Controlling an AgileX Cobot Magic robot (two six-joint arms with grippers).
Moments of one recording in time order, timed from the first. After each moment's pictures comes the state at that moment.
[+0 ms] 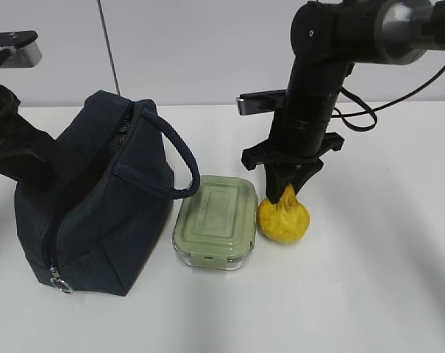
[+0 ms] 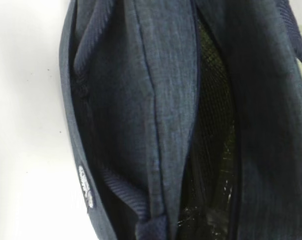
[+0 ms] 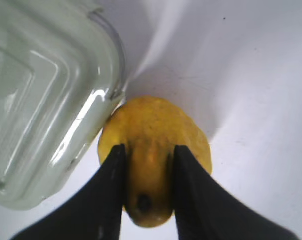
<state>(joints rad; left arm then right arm) -0.20 1.49 -1.12 -0.25 0.99 0.27 0.36 2.13 -1.75 0.17 1.22 -0.12</state>
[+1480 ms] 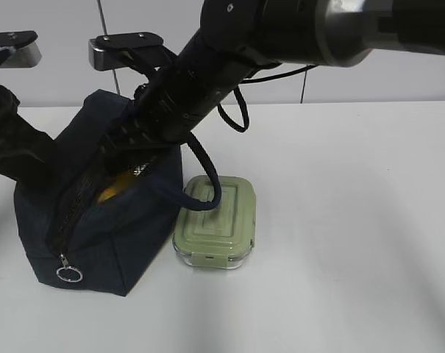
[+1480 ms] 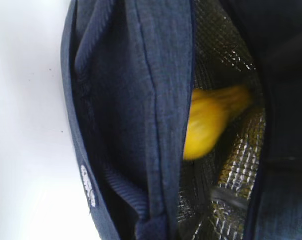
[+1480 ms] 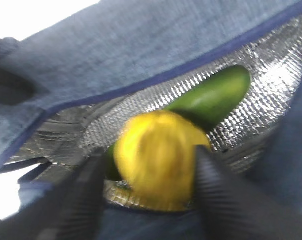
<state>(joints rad) -0.20 1.49 -1.12 -0.24 0.99 0.27 0.62 2.06 -1.75 0.55 0.78 -0.54</state>
